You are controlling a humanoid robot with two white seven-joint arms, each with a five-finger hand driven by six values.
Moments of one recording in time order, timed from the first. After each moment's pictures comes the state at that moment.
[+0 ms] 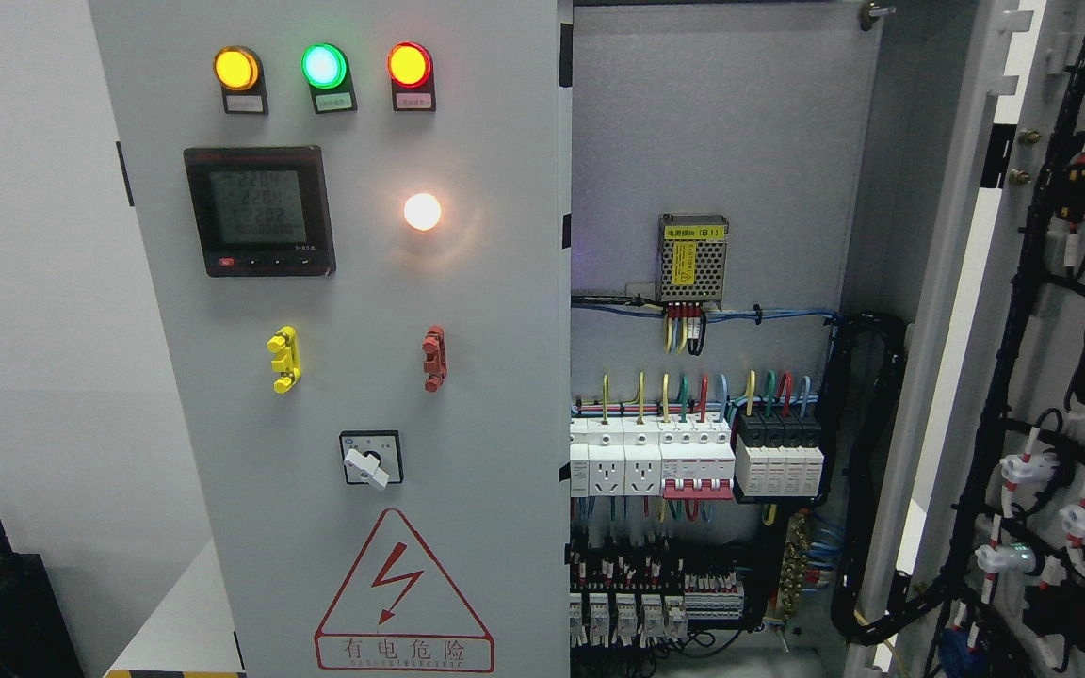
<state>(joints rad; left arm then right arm) 0.10 0.00 0.15 -0.09 -0.15 0.03 -0.14 0.82 -0.19 0.28 -1.53 -0.14 -0.43 0.13</state>
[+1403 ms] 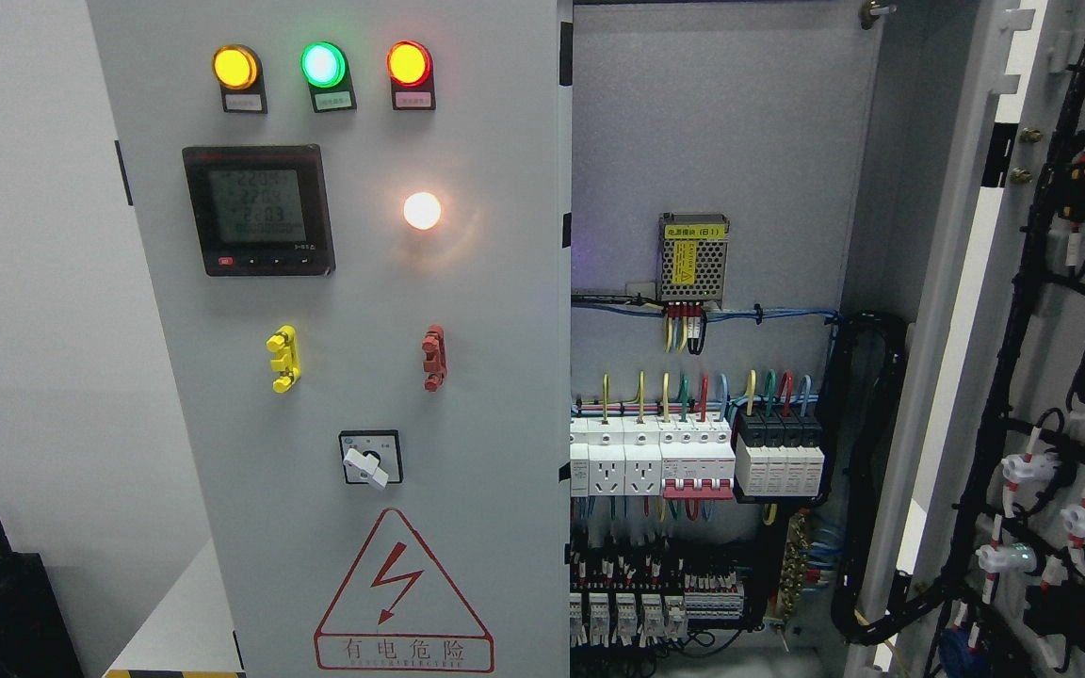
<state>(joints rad) 0.10 -0.03 0.14 -0.09 -0.14 0.02 -0.14 0.18 -0.21 0.35 -1.83 -0.16 -0.26 0.13</state>
